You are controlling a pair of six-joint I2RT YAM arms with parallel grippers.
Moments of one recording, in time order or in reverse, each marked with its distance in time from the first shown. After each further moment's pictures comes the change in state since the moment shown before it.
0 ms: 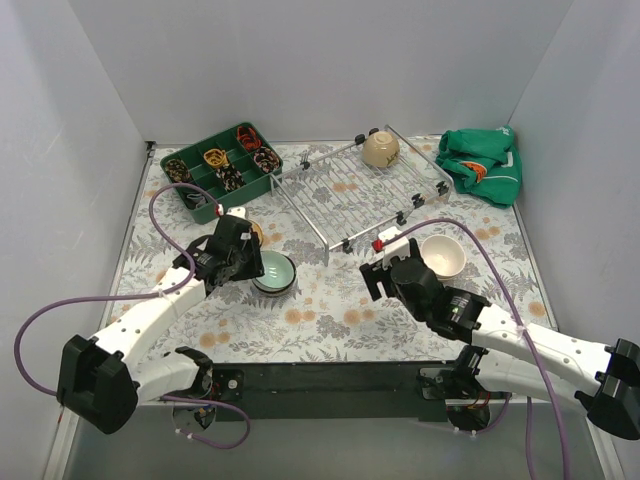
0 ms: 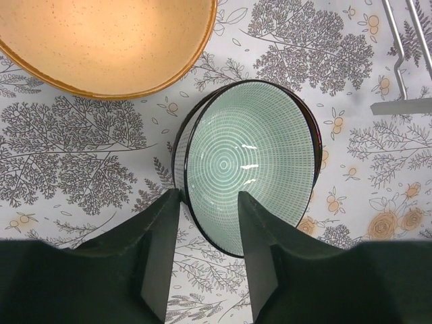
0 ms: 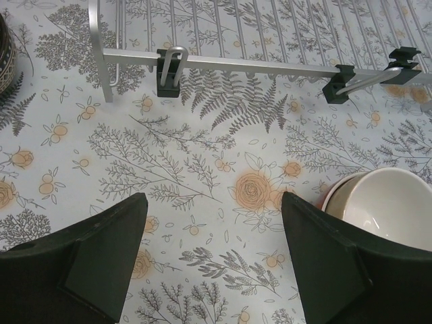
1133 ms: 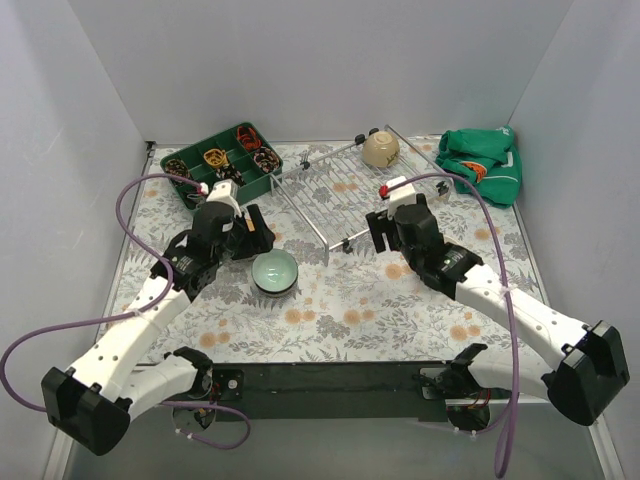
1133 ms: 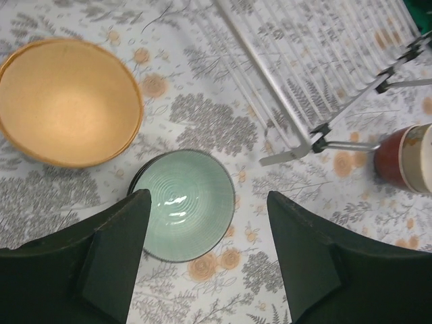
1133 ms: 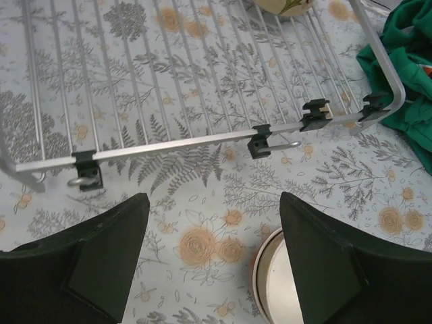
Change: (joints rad) left arm 0.003 -0.148 0.086 0.073 0.014 -0.034; right arm -0.258 0.217 0.249 -0.006 -0.084 -0.091
